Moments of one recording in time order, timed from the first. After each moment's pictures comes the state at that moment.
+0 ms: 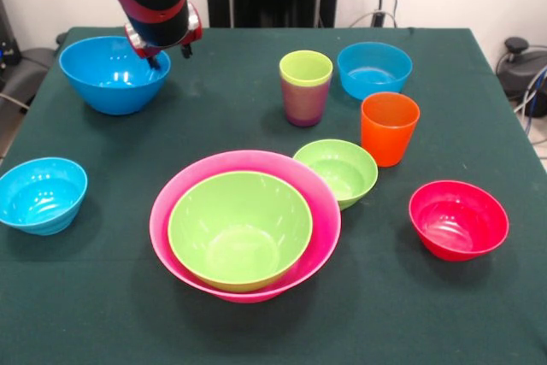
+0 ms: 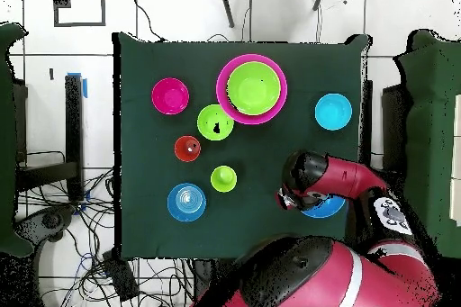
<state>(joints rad) -0.53 -0.37 -0.05 1.54 -0.31 0.89 1.05</state>
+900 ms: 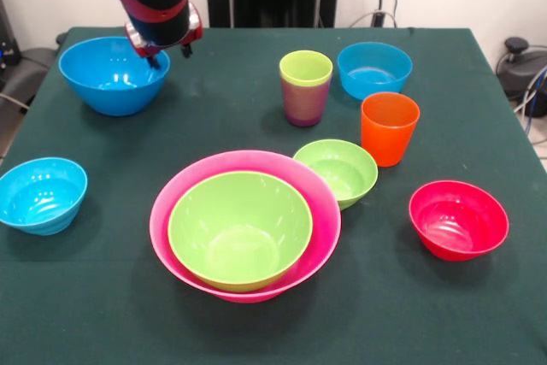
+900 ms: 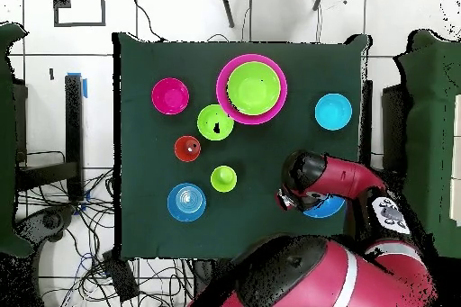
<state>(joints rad) -0.52 -0.37 -0.06 1.54 -0.31 0.89 1.05</state>
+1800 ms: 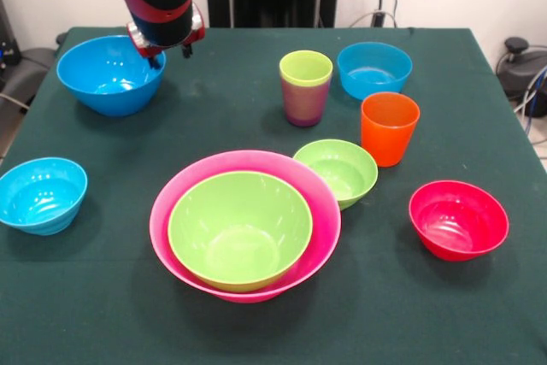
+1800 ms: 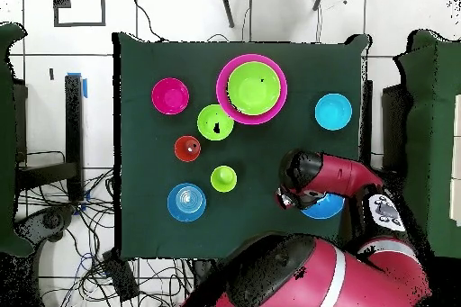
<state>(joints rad) -0.49 -0.37 -0.08 1.53 -0.31 0.89 1.05</state>
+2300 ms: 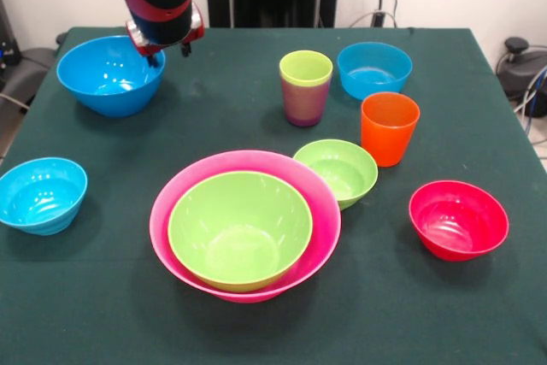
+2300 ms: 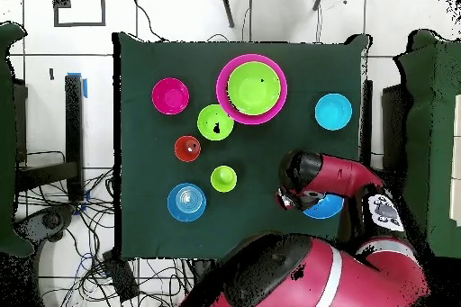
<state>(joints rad) -0.48 -0.37 -0.09 1.53 -0.31 0.89 1.05</state>
